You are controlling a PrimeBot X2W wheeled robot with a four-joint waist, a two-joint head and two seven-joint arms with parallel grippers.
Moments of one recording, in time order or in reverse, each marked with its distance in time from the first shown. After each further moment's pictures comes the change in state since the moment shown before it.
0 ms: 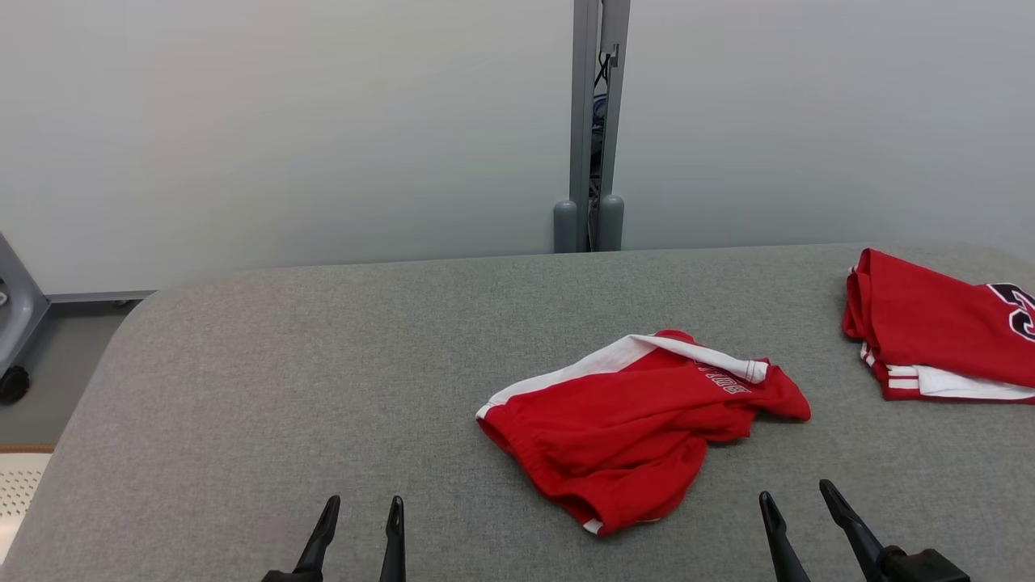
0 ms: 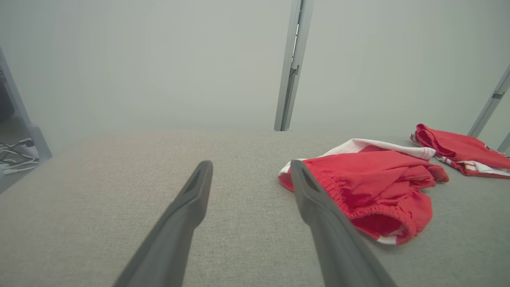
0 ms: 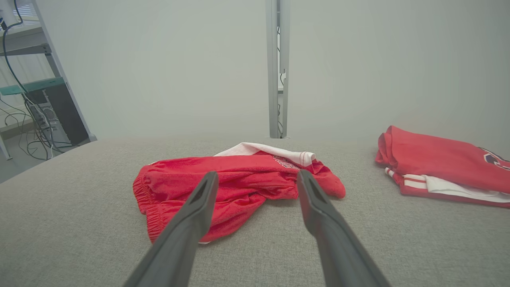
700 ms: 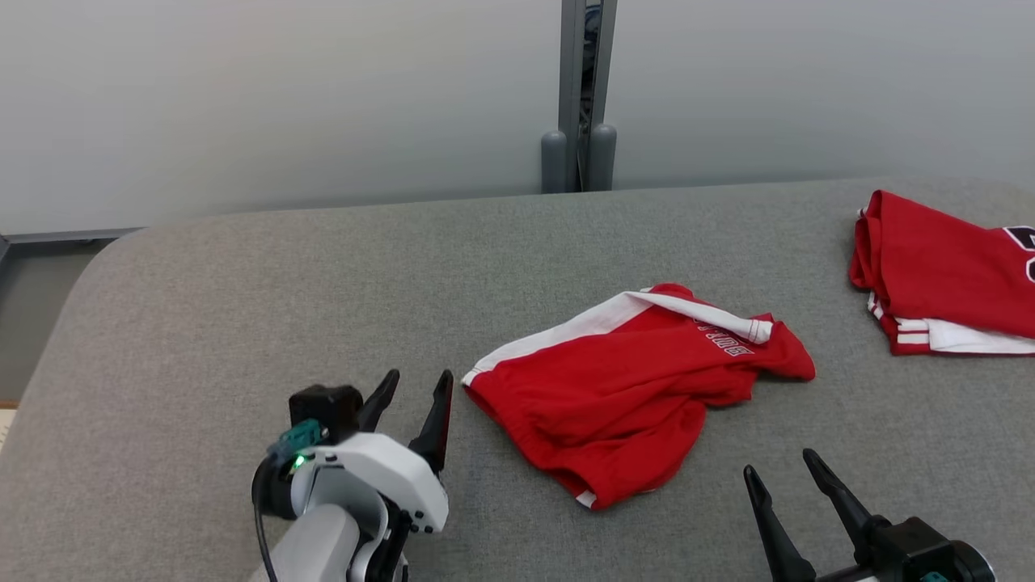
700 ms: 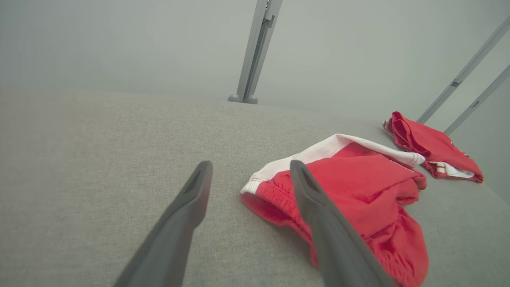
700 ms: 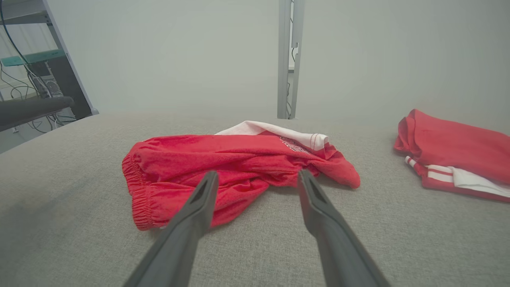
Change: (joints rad) left arm -0.470 -0.002 -0.165 0.427 -0.321 -0.118 0.096; right arm -0.066 -0.043 0.057 0.020 0.002 0.000 0.000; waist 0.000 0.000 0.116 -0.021
